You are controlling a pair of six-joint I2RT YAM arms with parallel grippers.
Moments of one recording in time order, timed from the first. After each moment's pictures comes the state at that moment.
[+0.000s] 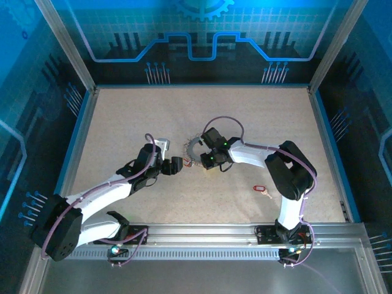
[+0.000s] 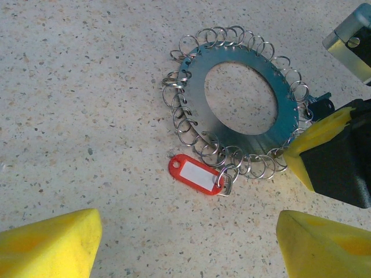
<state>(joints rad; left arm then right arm) -0.51 1.16 0.50 -0.02 0.00 -0.43 0.70 1.84 1.11 -0.41 -0.05 0.30</state>
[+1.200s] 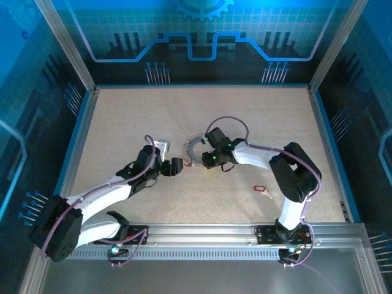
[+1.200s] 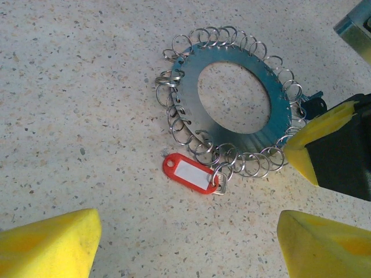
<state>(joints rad) -0.51 1.15 0.47 0.03 0.02 -0.43 0.68 1.80 1.06 -0.34 -0.11 0.33</state>
